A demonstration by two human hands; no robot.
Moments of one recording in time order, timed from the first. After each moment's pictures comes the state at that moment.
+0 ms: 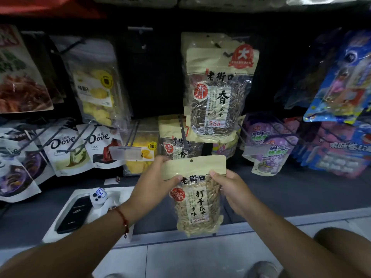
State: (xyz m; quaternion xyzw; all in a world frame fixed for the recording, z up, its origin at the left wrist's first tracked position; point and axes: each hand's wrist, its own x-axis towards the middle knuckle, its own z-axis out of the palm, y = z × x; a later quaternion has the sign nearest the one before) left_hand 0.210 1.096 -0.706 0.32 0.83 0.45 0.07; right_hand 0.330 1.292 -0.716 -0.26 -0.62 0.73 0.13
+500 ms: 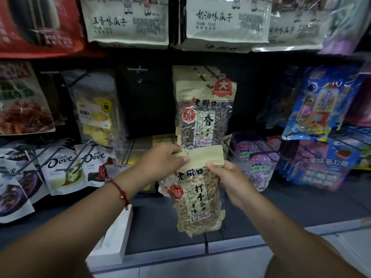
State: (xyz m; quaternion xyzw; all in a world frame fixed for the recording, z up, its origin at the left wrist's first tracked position) left_hand 0.227 1.129 -0.570 0.42 0.85 0.31 0.05; right_hand 0.346 1.295 -0.628 -0.23 -0.64 0.71 0.18
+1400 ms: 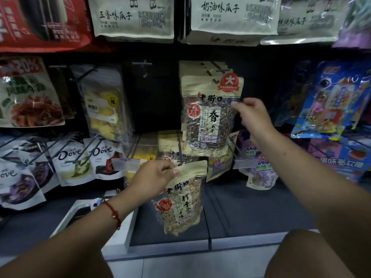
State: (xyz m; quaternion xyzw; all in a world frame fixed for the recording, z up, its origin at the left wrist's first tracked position) left_hand 0.232 1.101 -0.627 0.36 0.85 0.38 0.04; right_hand 0.307 1.356 -0.522 -0.24 -0.70 0.58 0.35
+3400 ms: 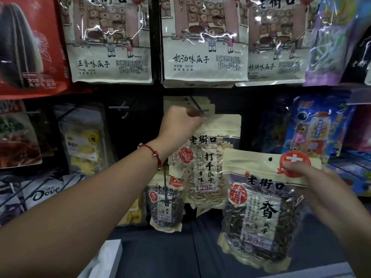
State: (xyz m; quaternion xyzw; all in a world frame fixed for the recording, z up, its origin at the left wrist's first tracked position) left_hand 0.199 1.252 -0.459 0.35 0.75 0.56 -0.08; right_hand 0.455 1.420 -0.523 -0.24 -0.61 0.65 0.39
